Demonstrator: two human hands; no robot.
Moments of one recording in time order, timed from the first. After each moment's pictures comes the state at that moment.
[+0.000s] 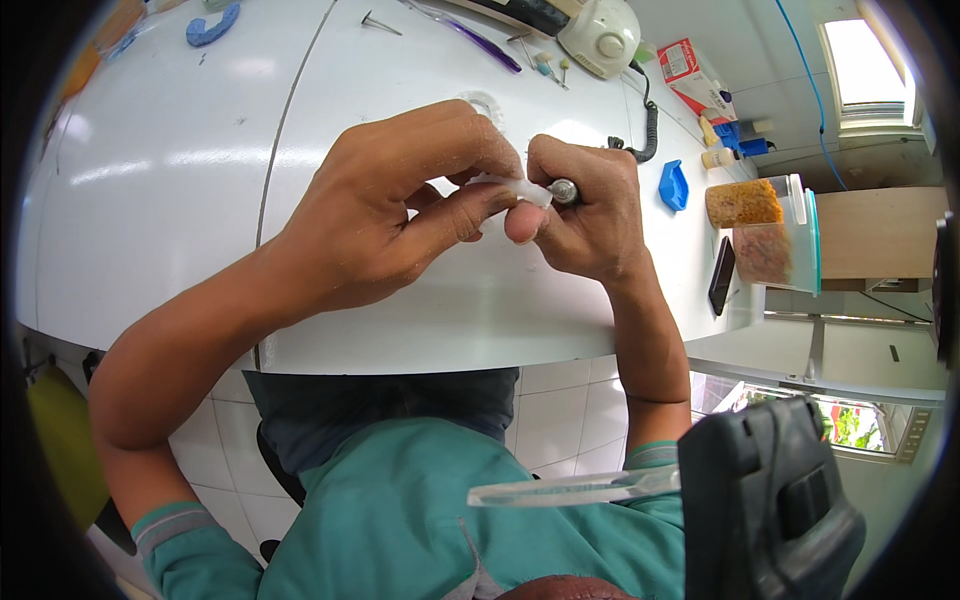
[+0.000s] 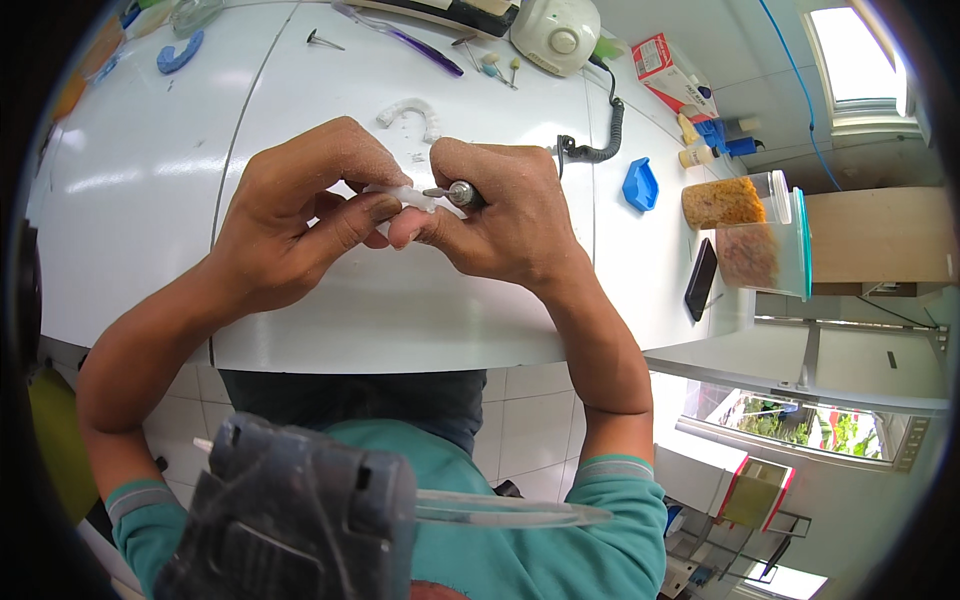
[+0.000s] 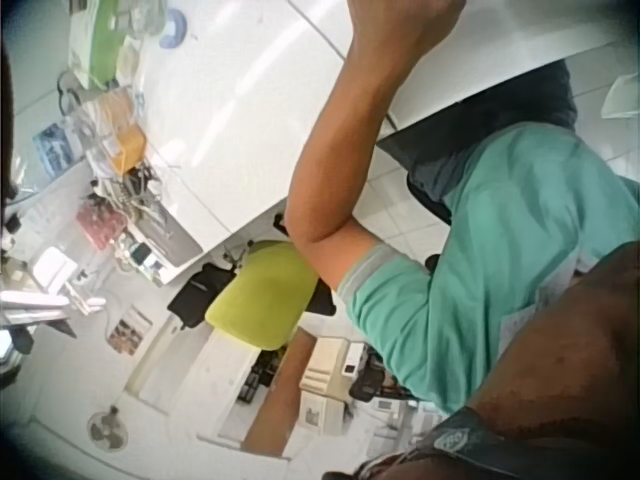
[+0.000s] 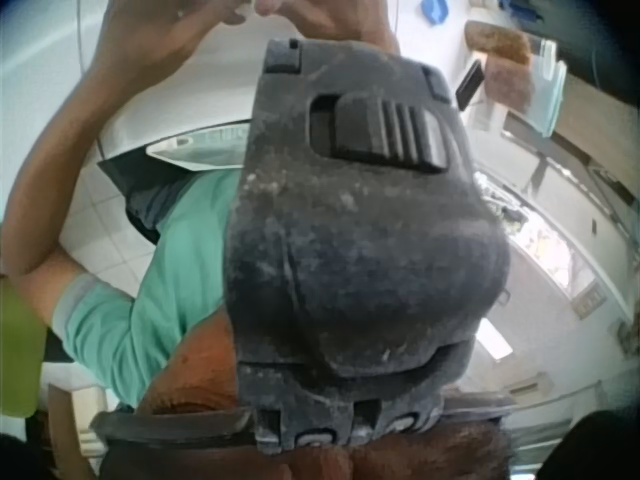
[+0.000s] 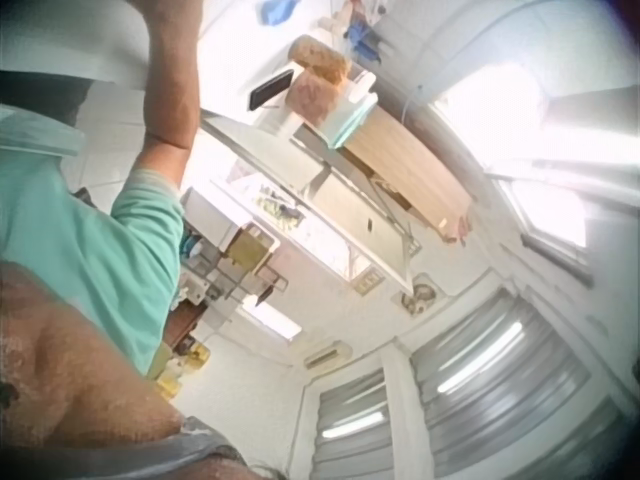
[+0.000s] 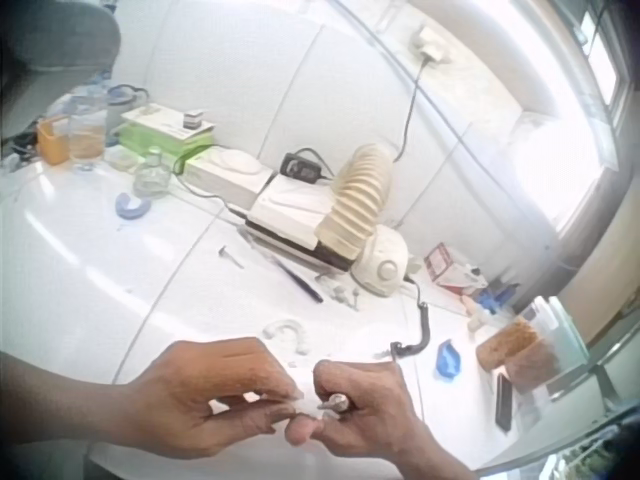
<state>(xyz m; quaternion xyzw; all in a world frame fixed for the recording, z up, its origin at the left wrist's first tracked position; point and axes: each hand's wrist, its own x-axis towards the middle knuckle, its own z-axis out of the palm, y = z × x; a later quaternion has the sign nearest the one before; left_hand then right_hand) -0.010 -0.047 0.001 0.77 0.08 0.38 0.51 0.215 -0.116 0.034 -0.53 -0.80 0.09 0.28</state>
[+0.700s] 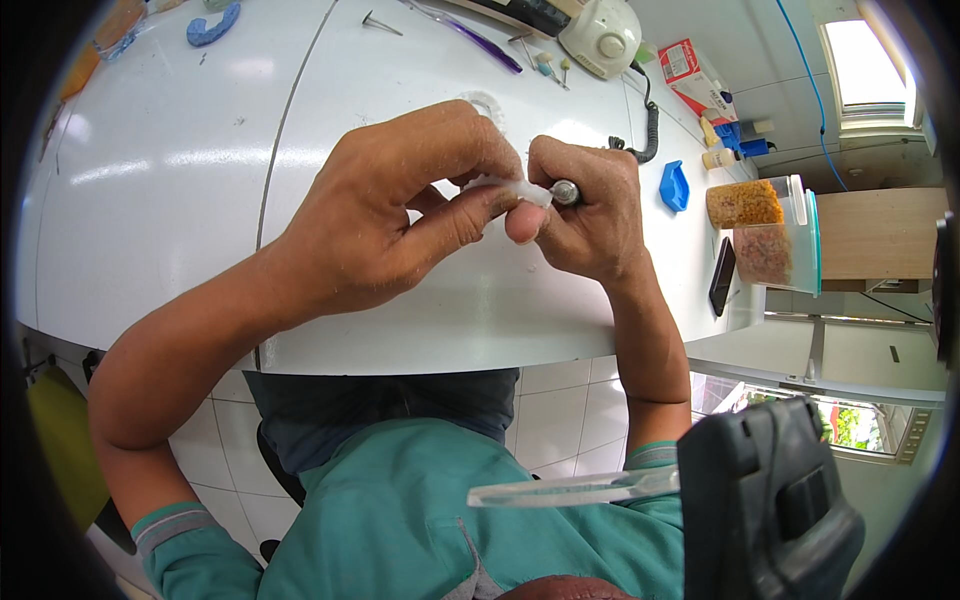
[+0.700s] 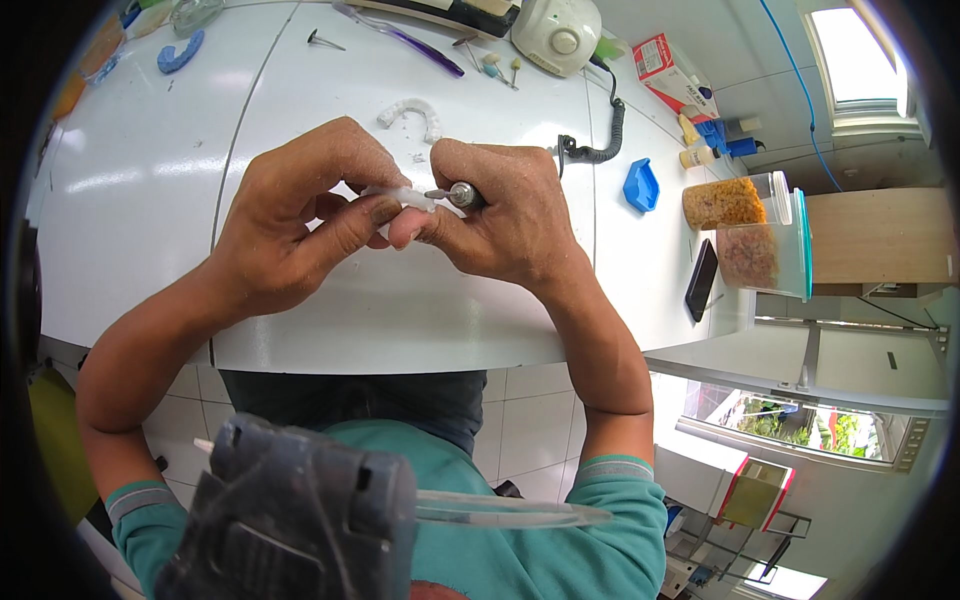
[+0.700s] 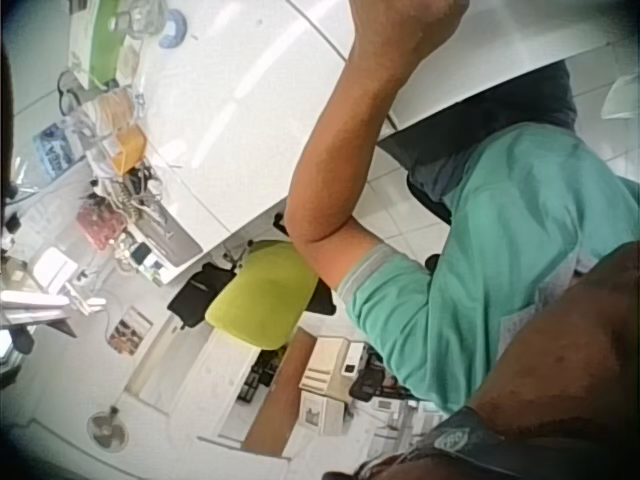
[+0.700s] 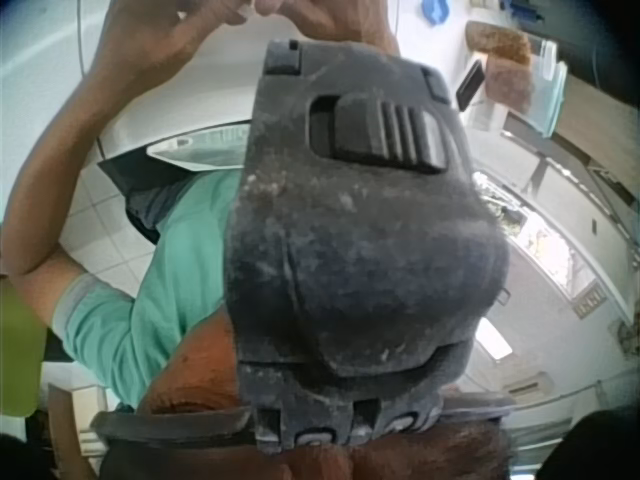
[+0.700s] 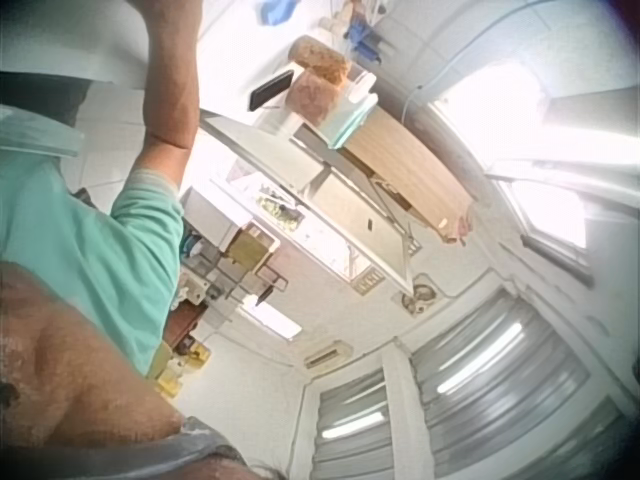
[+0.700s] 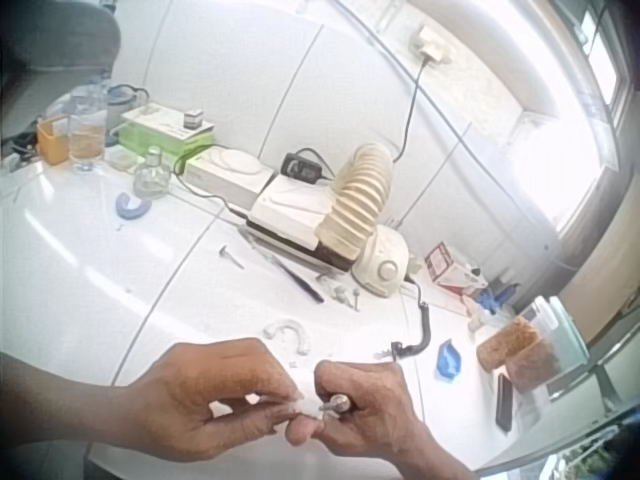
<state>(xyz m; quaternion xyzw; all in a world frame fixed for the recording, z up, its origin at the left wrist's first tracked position) -0.009 -0.047 -0.001 0.77 0.07 0.39 0.50 0.215 -0.115 0.033 -0.53 -0.80 0.08 0.28</state>
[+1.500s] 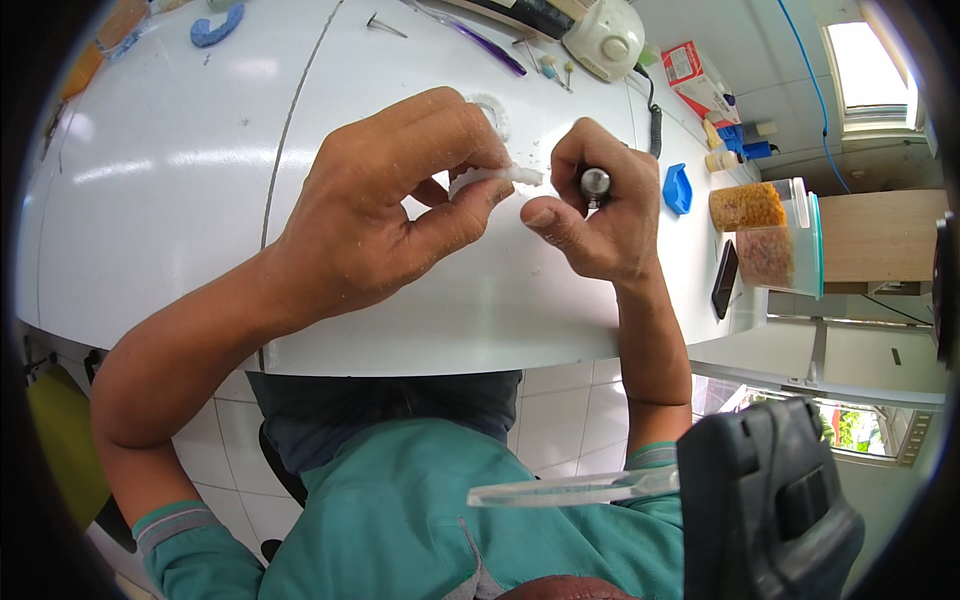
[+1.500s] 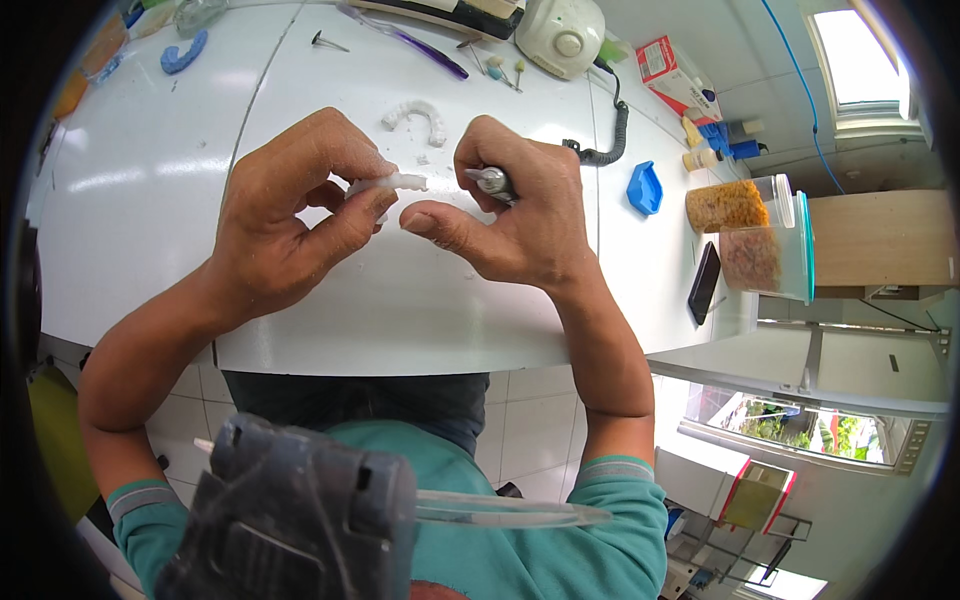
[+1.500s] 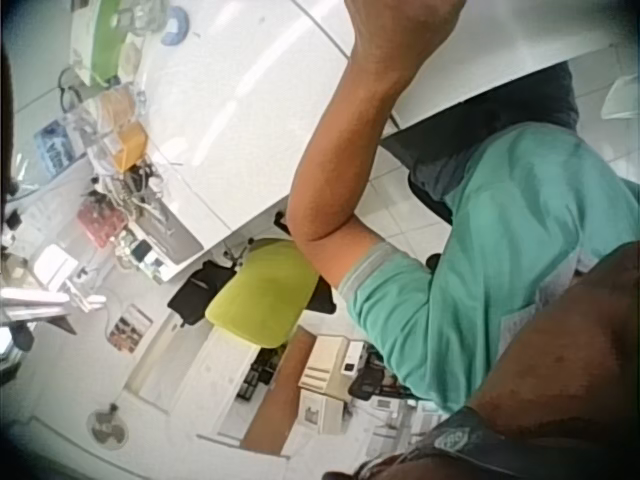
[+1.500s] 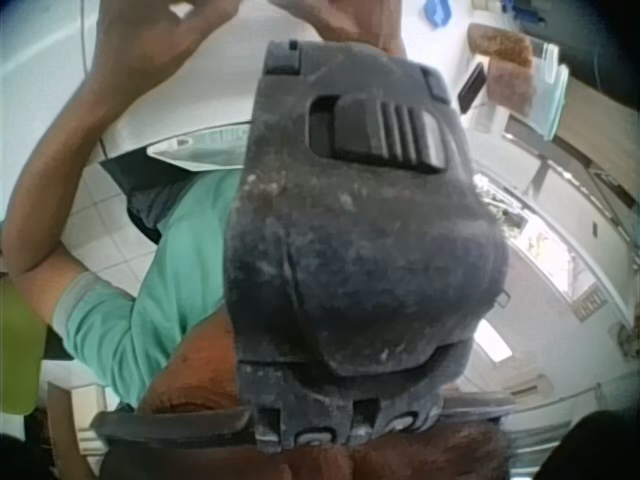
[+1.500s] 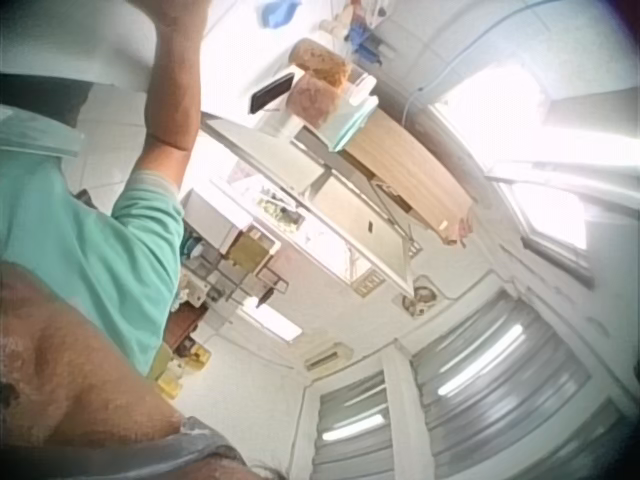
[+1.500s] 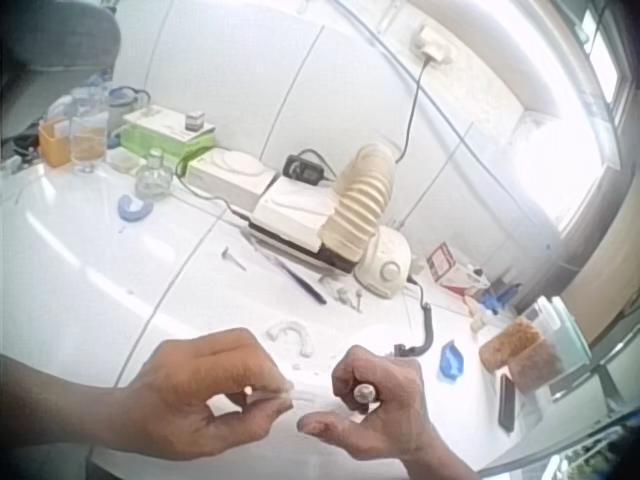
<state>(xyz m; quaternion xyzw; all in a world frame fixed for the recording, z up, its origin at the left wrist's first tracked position) -0.011 -0.046 0.002 0.78 0.10 0.46 0.41 0.215 -0.114 0.039 -0.52 -0.77 0.09 0.35</state>
